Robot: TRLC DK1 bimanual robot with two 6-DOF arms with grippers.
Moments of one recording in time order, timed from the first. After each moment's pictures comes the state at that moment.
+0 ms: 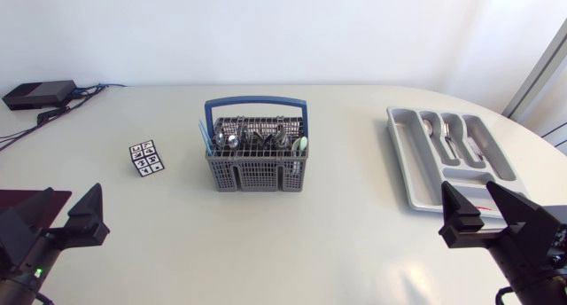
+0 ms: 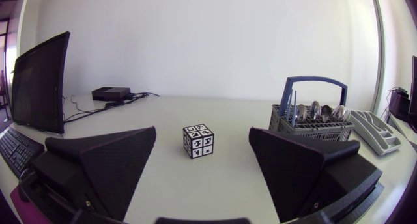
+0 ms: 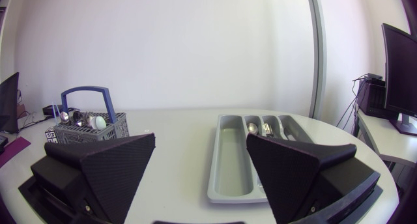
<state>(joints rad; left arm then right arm) 0.05 0.06 0.07 -0.16 -0.07 -0.01 0.03 0.09 0.03 -0.02 0.01 0.06</state>
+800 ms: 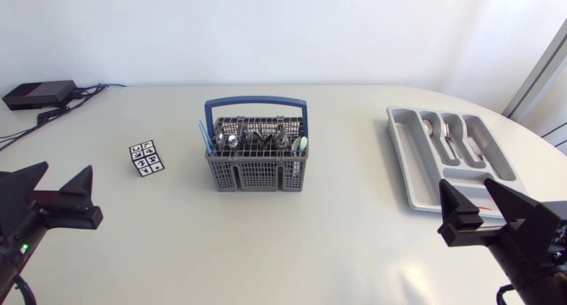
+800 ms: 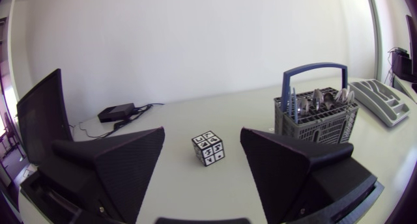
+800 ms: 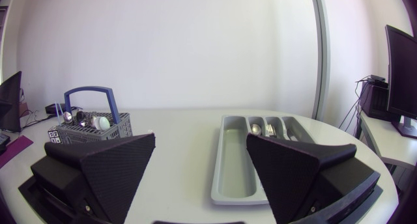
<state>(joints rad) -0.06 0.32 0.27 -0.15 -0.18 0.18 0.06 0.14 0.06 0.00 0.01 0.06</state>
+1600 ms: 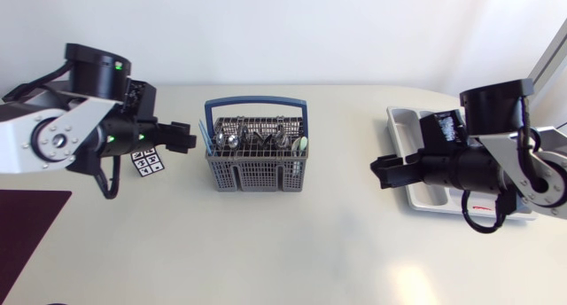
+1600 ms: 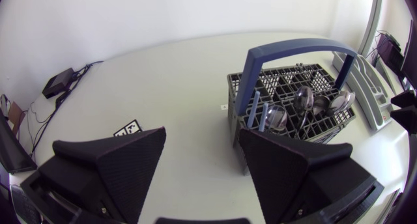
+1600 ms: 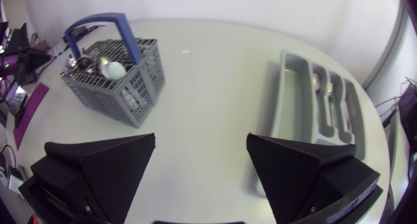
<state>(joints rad) -0.28 1.39 0.87 -0.18 -0.17 -0.01 0.22 1.20 0.67 -0.21 -0.08 0.01</state>
